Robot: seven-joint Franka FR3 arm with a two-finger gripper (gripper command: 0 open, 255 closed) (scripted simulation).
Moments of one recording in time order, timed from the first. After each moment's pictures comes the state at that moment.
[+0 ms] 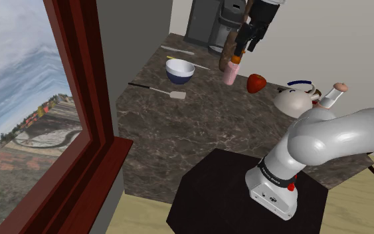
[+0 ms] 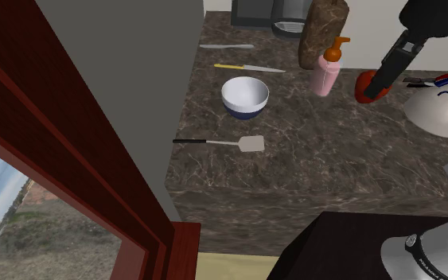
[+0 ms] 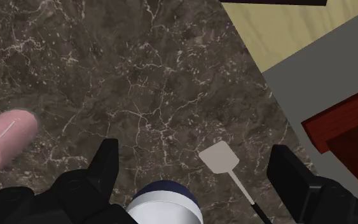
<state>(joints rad) 0.02 -0.76 -0.04 -2.31 -0.10 1.63 0.02</state>
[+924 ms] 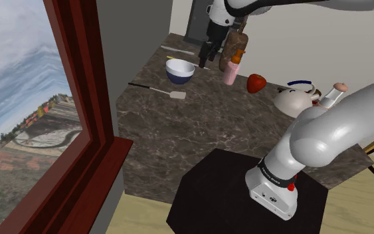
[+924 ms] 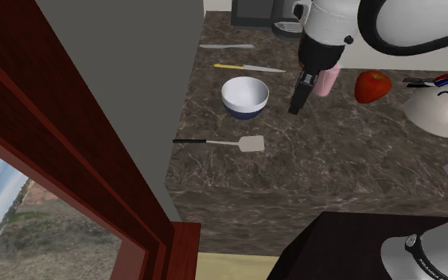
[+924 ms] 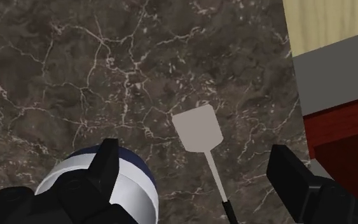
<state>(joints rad) 0.11 -0.38 -0.10 -2.27 -0.07 1.96 -0.18</state>
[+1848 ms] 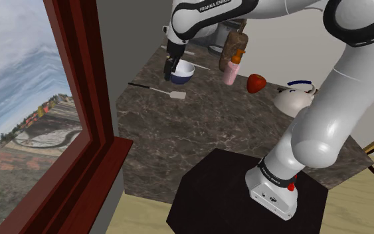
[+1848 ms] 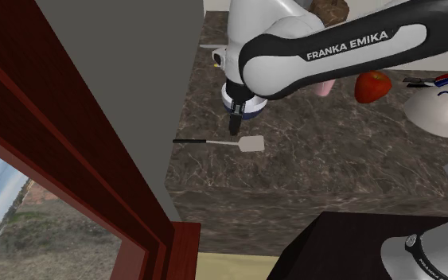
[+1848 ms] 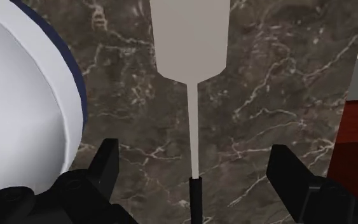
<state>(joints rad) 0.19 0.11 -0.08 -2.01 0.03 2.18 -0.44</state>
